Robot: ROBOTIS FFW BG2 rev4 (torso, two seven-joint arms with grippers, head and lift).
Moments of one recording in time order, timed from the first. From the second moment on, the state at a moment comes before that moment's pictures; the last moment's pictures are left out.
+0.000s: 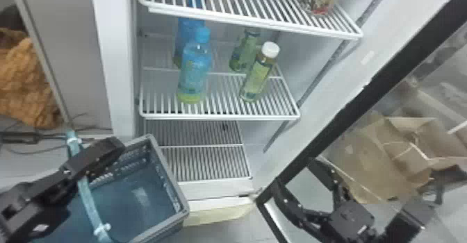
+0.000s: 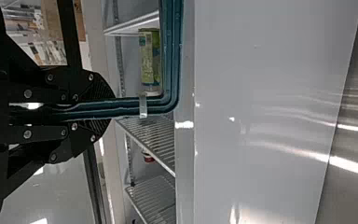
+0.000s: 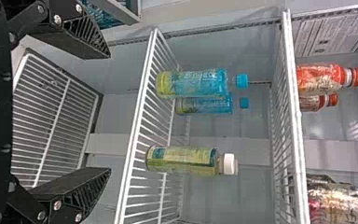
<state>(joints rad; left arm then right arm) 0.38 0.00 0.27 -1.81 1.38 1.11 -0.61 0.99 -0.09 -0.38 -2.30 -0.25 -0.01 0.58</state>
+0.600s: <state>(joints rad) 0.37 0.00 0.26 -1.81 1.38 1.11 -0.61 0.78 -0.12 -0.31 -2.18 -0.24 0.00 0.62</state>
